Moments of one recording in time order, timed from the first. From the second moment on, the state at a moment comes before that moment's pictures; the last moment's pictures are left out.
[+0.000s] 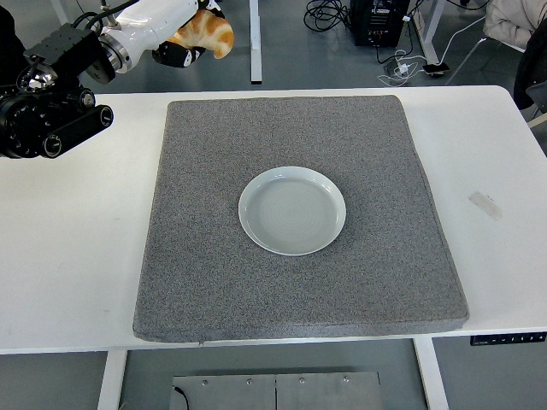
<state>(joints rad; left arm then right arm) -1.43 0.29 0.24 -0.66 1.07 0.44 -0.27 -0.09 0.00 0.01 0.14 -0.10 -0.05 0.23</state>
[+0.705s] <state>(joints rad) -1.47 0.29 0.21 -0.67 1.07 0.39 -0.28 -0.09 0.00 0.01 0.14 -0.10 -0.05 0.23</state>
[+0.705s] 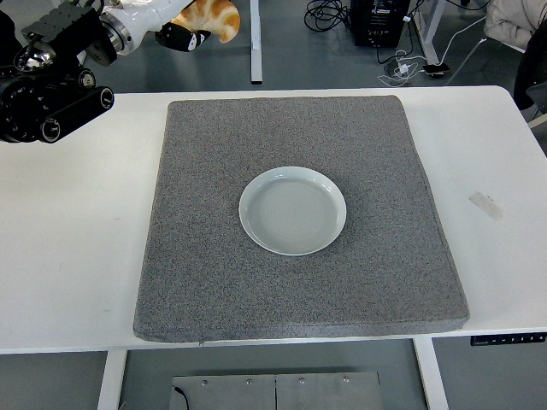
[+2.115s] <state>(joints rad) -1.43 0.28 0.13 -1.06 1.25 0.39 -0.29 -0.09 0.00 0.01 0.14 -0.10 -0.05 0.23</state>
